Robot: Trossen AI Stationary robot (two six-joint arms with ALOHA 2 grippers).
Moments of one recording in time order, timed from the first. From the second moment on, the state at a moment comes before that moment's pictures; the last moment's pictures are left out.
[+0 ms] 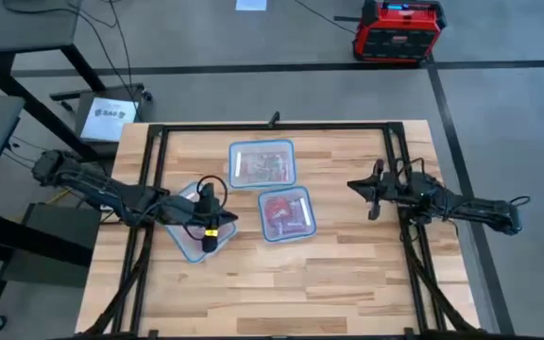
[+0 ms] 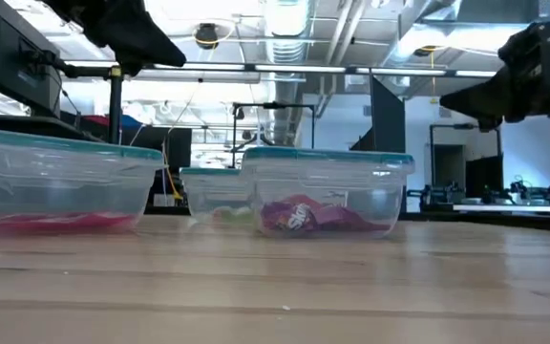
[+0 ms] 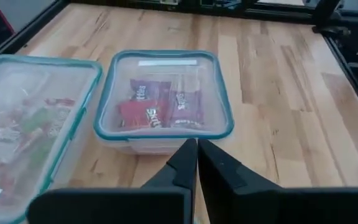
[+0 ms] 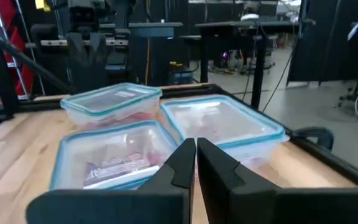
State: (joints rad) left arm -0.32 1.02 0.65 -0.04 -0.39 -0.20; right arm -0.20 0.03 0.01 0.02 0.05 0.03
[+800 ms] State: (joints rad) left arm -0.24 0.32 0.05 0.04 -0.07 -0.08; right arm -0.20 0.03 0.01 0.03 0.05 0.03
